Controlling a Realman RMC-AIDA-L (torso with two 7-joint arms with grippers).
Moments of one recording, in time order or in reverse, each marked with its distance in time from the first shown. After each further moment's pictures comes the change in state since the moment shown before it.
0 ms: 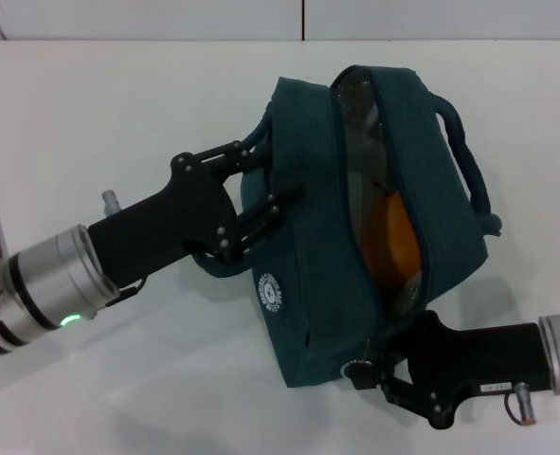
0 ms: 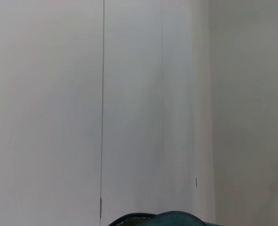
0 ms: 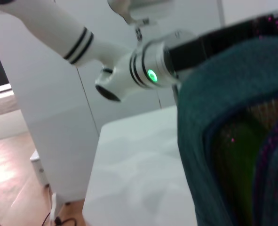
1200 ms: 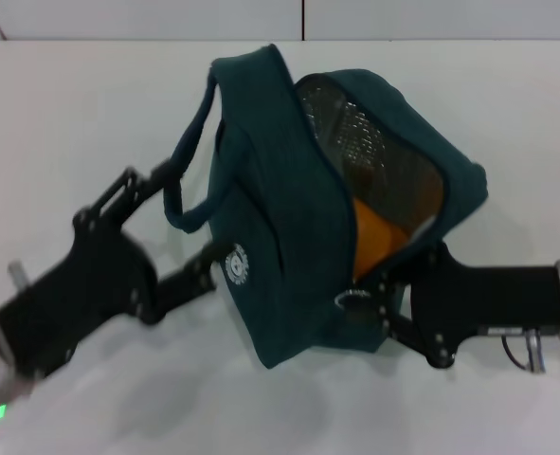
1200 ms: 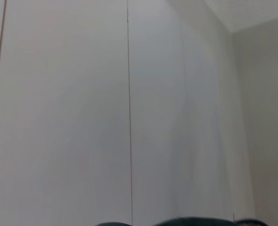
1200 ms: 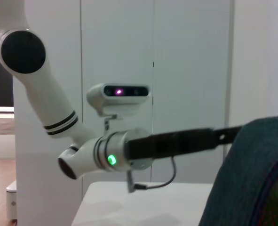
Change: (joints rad) left arm 0.201 0.012 0.007 -0.020 -0.094 0.187 0.148; right arm -0.008 -0.011 0.051 -0.089 0.125 -0.104 -0.186
